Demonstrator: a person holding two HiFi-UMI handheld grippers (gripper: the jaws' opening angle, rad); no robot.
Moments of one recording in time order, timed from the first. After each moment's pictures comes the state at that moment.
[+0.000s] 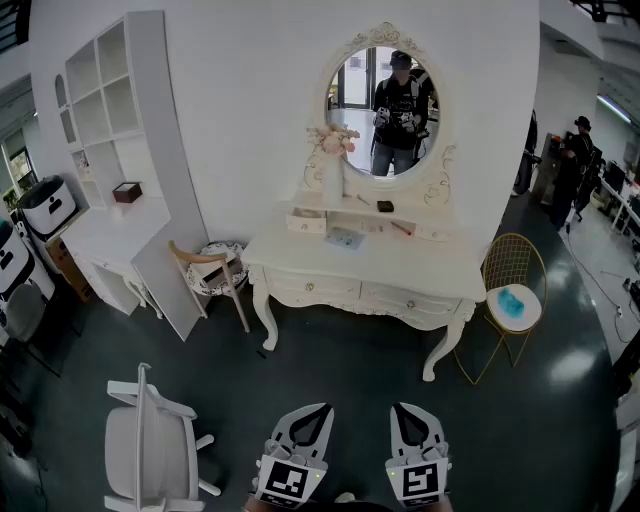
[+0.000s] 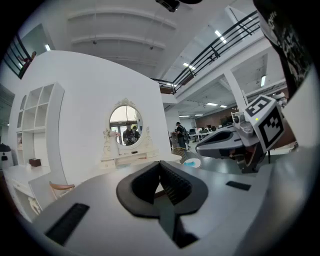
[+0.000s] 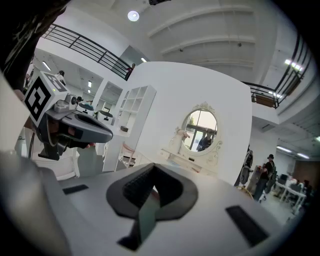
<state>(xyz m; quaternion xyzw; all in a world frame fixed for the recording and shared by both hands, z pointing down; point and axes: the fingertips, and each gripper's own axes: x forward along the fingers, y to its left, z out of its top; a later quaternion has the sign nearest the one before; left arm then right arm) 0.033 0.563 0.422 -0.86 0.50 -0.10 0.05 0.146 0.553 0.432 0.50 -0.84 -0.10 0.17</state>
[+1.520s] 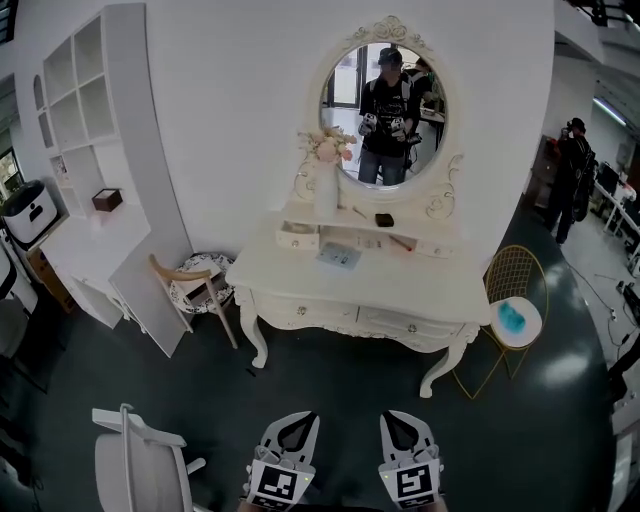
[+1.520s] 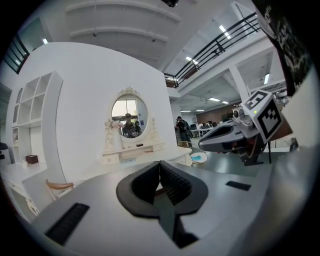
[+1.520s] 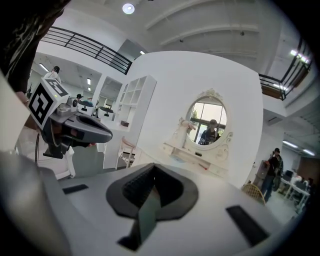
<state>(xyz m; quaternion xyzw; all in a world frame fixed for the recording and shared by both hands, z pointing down) -0.009 0.448 0.460 -0.86 0.50 -0.13 0.03 0.117 0.441 0.464 0.48 -0.85 -0.08 0.19</state>
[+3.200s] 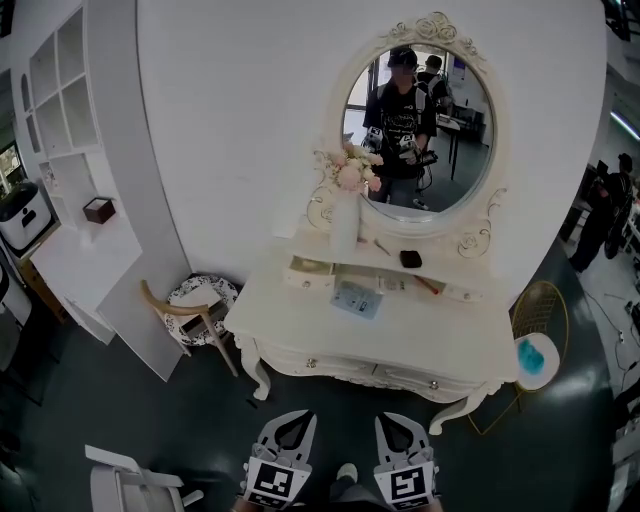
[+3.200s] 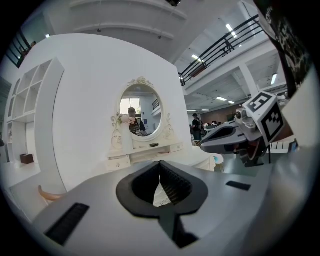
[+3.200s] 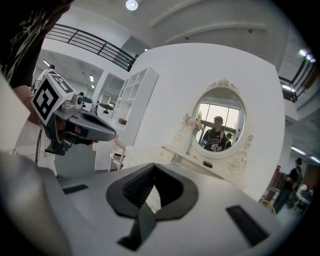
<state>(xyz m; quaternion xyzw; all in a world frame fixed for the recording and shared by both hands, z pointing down) -0.066 0.250 0.460 -0.85 0.51 -0.13 0.02 0.056 0.244 0.465 0.45 -0.86 -0.10 0.21</state>
